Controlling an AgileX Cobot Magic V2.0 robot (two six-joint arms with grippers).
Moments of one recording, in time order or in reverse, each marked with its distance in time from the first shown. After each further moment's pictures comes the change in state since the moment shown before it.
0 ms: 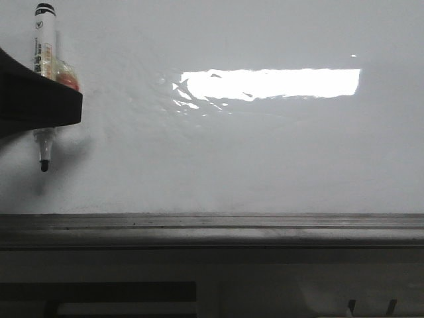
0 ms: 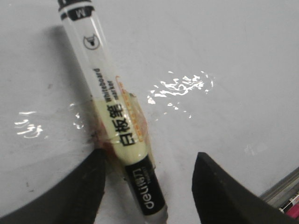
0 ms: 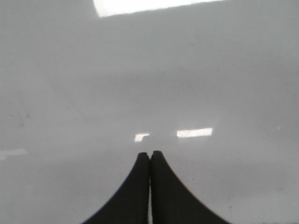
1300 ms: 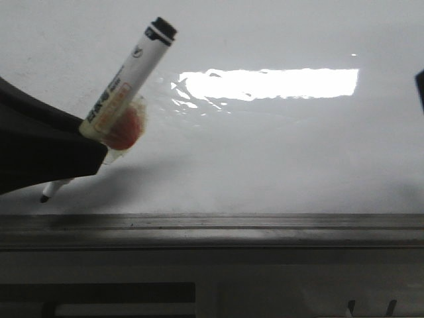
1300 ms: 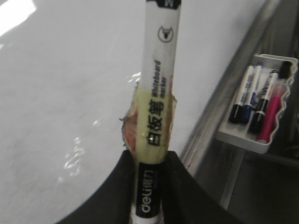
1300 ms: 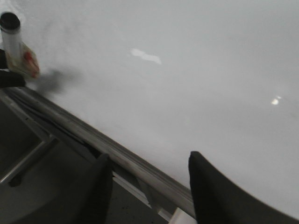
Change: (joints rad) left arm -0.104 -0.014 0.001 0.629 0.048 -0.002; right arm 0.753 0.384 -0.245 0.023 0.052 0.000
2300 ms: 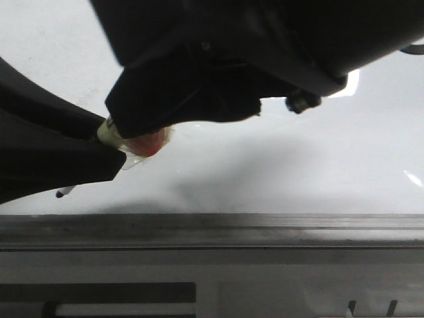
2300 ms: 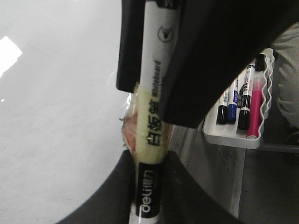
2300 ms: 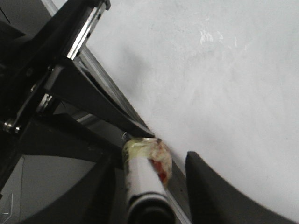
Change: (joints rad) left arm -0.031 0.000 0.000 0.145 -0.041 0.019; right arm 0.319 0.543 -0.256 -0.060 -0.247 0.000
